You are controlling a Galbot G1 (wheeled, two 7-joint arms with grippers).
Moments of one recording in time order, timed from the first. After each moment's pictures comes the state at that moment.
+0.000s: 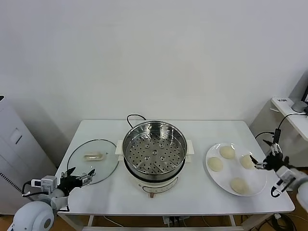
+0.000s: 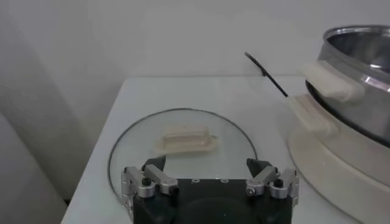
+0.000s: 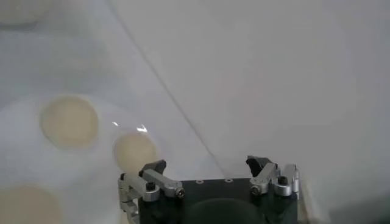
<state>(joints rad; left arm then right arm) 1.42 -0.92 -0.55 -1.99 -0.68 0.55 -0.12 -1.16 0.62 0.62 1.53 -0.24 0.03 -0.48</state>
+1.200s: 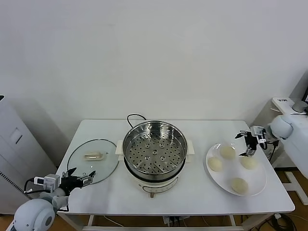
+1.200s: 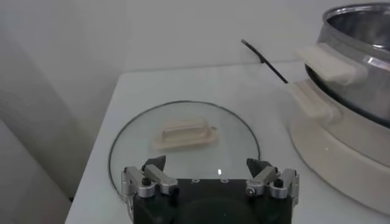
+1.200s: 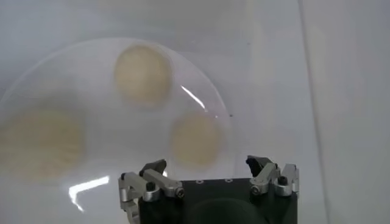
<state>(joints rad) 1.39 -0.92 -0.54 -1.98 -0.63 0.59 -0.09 -0.05 0.75 -0.47 0.80 -0.23 0.20 -1.10</state>
